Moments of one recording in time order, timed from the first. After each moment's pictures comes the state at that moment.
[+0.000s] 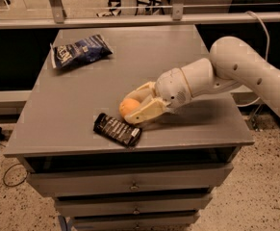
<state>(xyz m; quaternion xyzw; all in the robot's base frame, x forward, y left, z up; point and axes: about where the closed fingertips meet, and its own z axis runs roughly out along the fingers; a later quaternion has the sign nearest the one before) 0.517 0.009 0.829 -0.59 0.60 0.42 0.34</state>
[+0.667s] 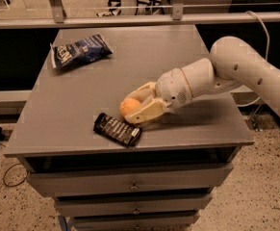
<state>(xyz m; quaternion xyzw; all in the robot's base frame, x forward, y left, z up) 0.517 0.009 0.830 -0.59 0.60 0.42 0.34</state>
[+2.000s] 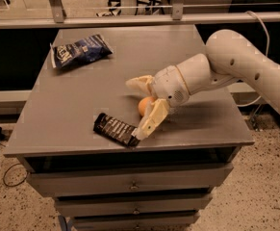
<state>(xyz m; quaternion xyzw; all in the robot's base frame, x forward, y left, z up) 0.499 0.022 0.844 -0.62 0.58 0.42 0.32</state>
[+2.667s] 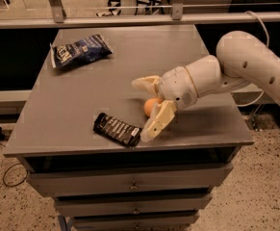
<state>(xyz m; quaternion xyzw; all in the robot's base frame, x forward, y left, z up) 0.487 0.010 0.854 -0.61 0.58 0.42 0.33</state>
